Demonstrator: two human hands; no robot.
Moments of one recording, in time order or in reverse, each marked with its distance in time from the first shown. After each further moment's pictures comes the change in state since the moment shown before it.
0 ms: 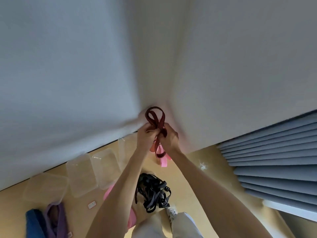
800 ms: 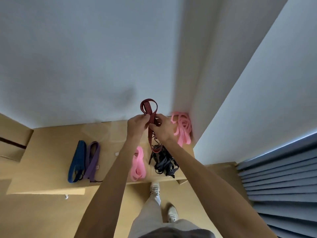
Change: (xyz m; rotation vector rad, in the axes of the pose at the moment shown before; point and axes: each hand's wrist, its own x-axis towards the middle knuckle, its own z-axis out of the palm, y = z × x) left_hand -0.229 0.006 -0.100 -0.294 0.427 0.088; right_hand -0.204 -0.073 -0.017 0.174 -0.267 -0.340
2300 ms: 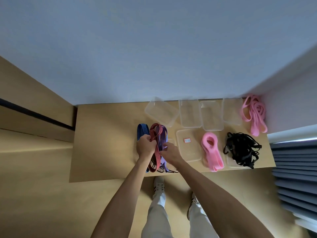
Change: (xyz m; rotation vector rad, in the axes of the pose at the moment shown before) left_hand 0.131 -0.163 -0.386 0.738 -0.004 -0.220; right_hand -0.050 0.025 0.430 -0.346 -0.394 0.611
